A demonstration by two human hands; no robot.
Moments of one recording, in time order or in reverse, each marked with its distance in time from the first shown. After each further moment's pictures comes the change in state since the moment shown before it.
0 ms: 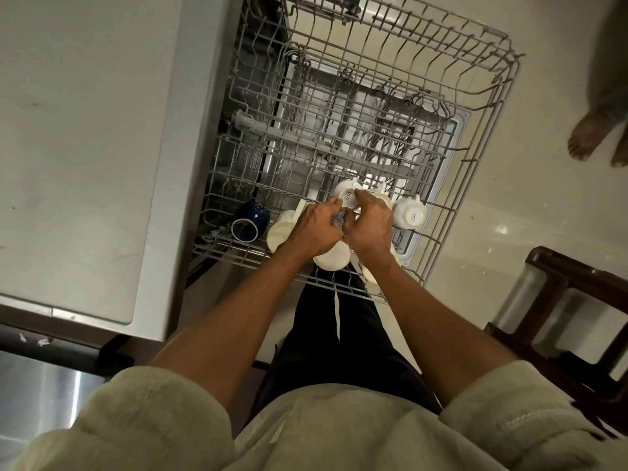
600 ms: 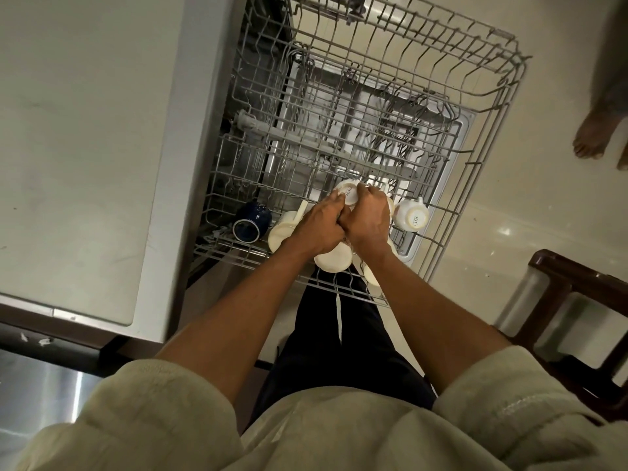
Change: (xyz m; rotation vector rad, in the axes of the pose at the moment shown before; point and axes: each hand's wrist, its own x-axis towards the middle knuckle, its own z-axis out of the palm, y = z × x) left_hand 0.017 -0.005 0.001 0.106 -0.072 0.000; right_hand 0.021 -0.010 0.007 -0.113 -0.034 0.041
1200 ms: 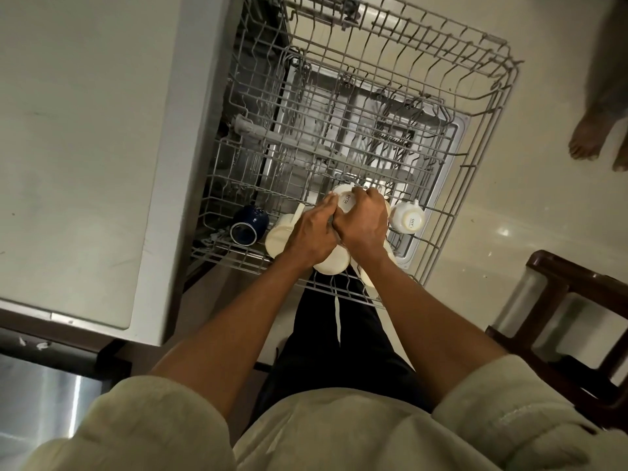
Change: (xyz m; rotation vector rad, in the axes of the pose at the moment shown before) left_hand -0.015 -0.003 0.009 -0.132 0.212 0.051; right_hand -0.008 -0.005 -0.006 0.045 0.092 0.001
